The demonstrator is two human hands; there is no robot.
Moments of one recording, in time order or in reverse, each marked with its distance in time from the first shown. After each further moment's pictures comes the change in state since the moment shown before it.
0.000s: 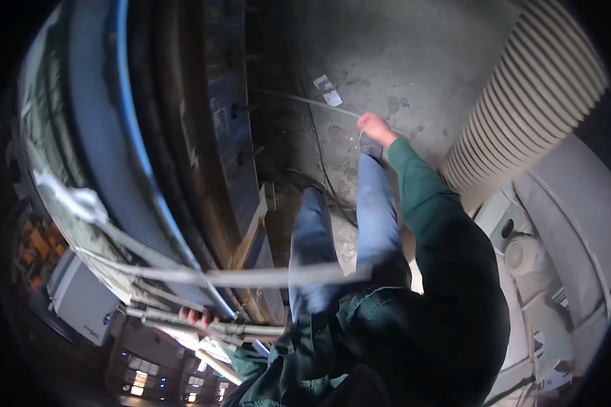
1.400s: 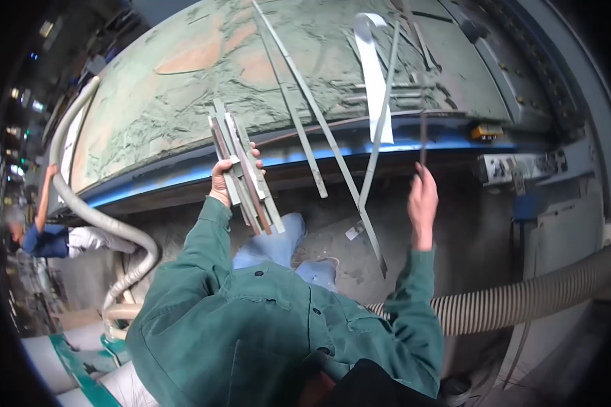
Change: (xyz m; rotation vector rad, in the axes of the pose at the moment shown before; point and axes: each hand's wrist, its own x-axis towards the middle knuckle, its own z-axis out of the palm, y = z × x) left_hand -0.068 -0.016 0.125 0.036 0.380 0.932; right_hand -0.266 -0.525 -0.112 -0.243 -0.024 -1.212
